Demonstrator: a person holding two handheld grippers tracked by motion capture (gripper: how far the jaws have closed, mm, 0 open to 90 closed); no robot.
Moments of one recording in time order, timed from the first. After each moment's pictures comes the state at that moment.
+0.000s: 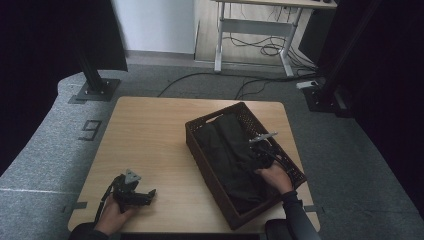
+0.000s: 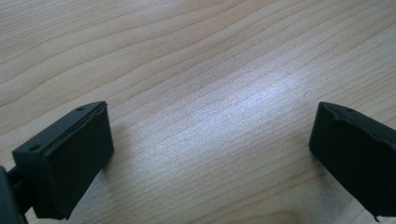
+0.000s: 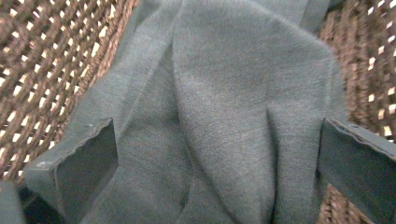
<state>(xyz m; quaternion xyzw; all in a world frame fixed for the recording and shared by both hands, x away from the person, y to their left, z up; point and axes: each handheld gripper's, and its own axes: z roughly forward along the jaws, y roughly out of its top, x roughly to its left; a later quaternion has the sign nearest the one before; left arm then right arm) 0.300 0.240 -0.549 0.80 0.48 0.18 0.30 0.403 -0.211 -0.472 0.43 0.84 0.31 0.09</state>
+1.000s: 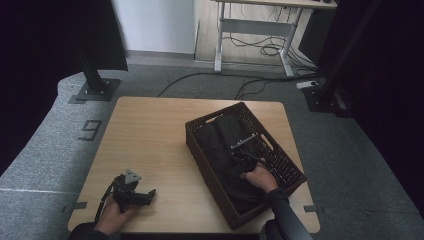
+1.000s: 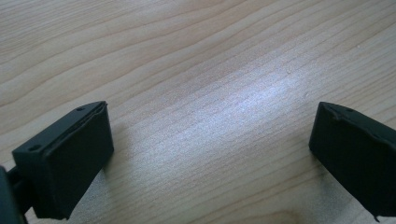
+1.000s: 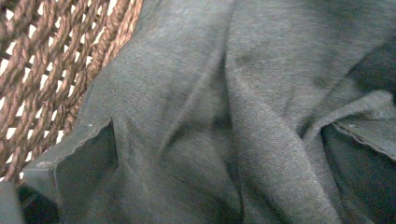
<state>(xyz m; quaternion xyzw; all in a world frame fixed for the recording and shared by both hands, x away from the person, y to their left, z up) 0.300 0.240 -0.549 0.80 0.48 0.18 0.30 0.408 -0.163 -0.498 0.41 0.88 0.24 0.04</state>
